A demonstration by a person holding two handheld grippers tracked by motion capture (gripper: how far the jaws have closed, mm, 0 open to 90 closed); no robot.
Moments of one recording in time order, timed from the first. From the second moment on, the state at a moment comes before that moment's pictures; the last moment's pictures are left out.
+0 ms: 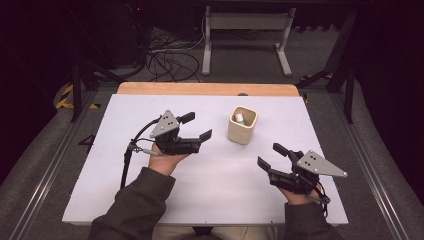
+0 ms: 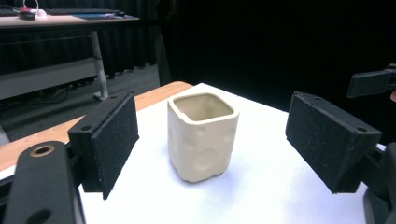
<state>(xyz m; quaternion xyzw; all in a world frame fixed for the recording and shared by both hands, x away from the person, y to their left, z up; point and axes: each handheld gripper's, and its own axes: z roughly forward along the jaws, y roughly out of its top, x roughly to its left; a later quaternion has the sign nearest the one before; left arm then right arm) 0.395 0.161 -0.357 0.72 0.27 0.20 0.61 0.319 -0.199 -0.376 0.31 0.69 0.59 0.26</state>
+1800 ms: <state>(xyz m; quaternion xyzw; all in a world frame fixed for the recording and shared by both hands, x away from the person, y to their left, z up) 0.336 0.223 -0.365 0.71 0.28 0.22 0.61 0.321 -0.202 -0.378 0.32 0.69 0.60 0.25</state>
